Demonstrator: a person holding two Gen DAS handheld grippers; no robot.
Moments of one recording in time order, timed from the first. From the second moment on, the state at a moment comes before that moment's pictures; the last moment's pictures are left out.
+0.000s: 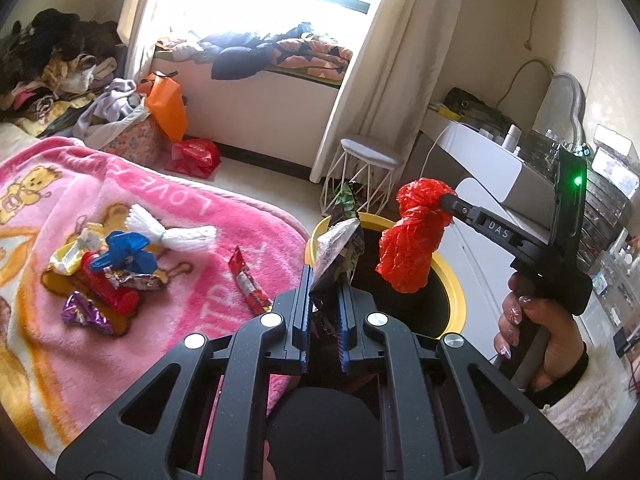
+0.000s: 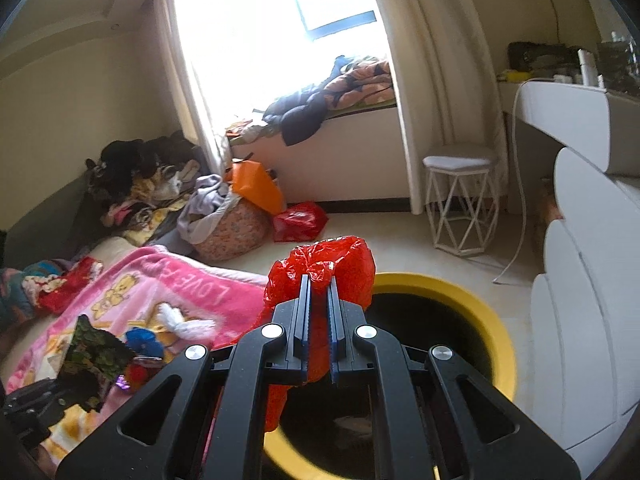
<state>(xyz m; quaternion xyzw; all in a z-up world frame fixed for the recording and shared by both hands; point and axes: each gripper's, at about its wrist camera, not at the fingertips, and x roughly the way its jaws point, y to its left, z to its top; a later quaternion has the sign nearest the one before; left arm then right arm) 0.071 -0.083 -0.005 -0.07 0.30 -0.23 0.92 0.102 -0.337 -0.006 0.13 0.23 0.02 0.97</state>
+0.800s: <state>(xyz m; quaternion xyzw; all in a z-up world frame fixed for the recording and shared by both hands) 0.093 -0.135 -0.013 -0.05 0.32 -0.26 0.91 0.106 -0.379 -0.034 0.10 0.24 -0.06 0.96</state>
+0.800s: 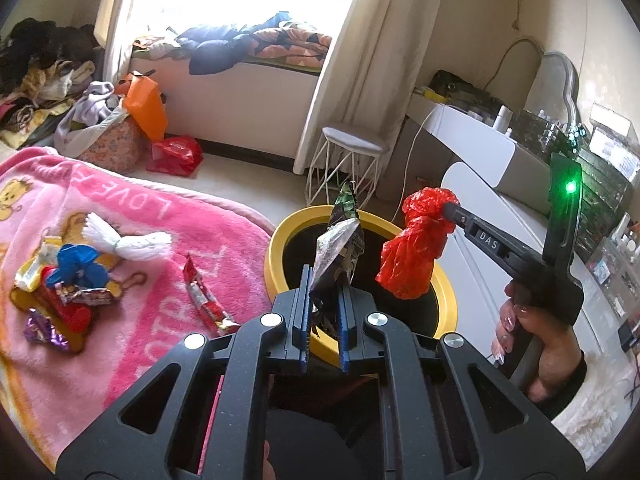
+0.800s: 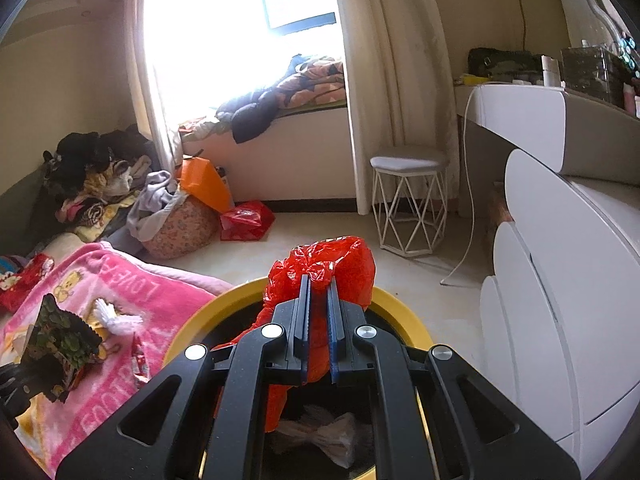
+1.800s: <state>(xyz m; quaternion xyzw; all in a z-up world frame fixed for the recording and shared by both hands) 0.156 -0.199 -0.053 -0.02 0.37 -0.26 0.89 0.128 -0.403 -0.072 0.13 0.31 -0.04 0.94</state>
